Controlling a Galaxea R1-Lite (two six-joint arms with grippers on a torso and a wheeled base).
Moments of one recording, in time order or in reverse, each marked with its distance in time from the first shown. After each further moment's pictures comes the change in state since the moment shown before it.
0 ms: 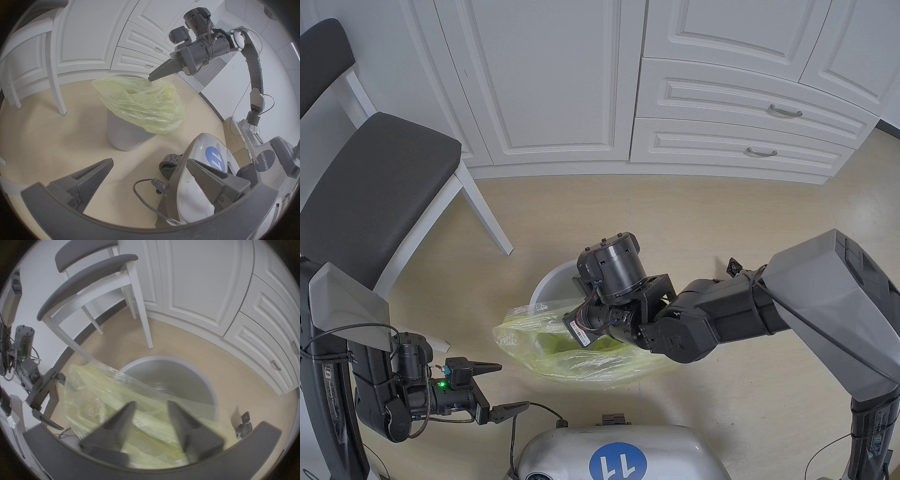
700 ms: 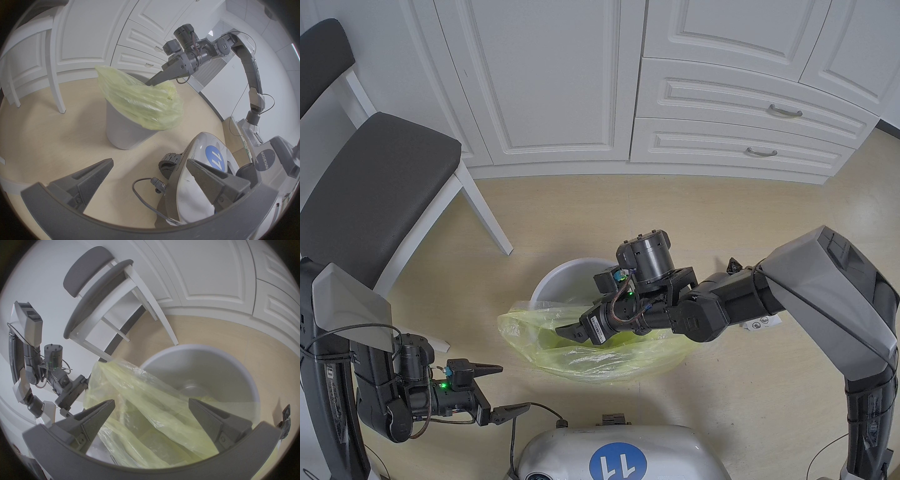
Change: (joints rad) left arm -0.001 0.014 -0.003 0.000 -0.001 0.001; right arm -0.135 0.048 0.016 -0.049 0.497 0.071
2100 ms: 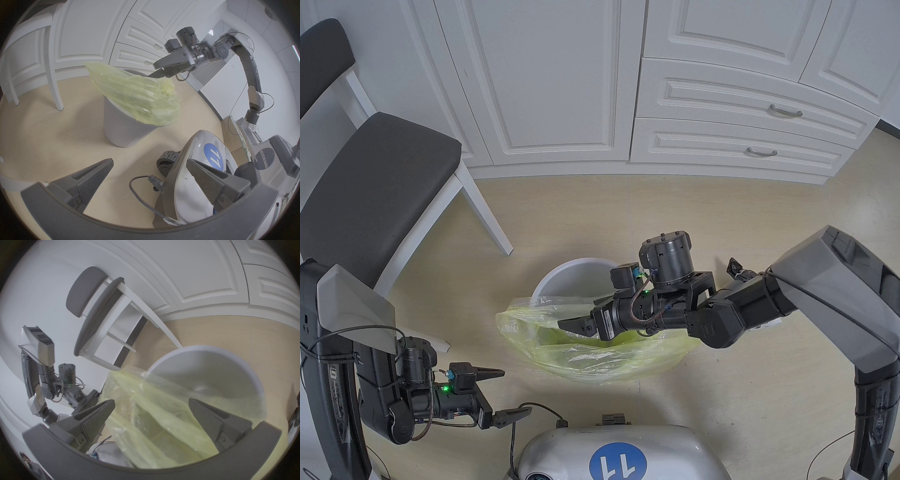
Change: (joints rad) left arm -0.008 0.019 0.006 -0.001 0.001 0.003; right arm -0.044 -0.031 0.135 -0.205 0.158 0.136
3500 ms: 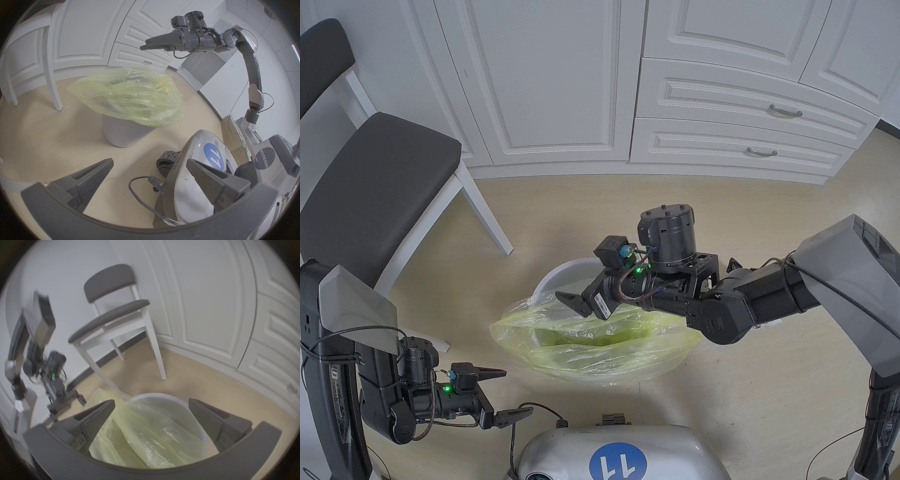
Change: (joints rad) left arm -0.007 0.006 -0.007 0.000 0.000 0.001; right arm 0.056 -0.088 -0.009 -0.079 -0.269 -0.399
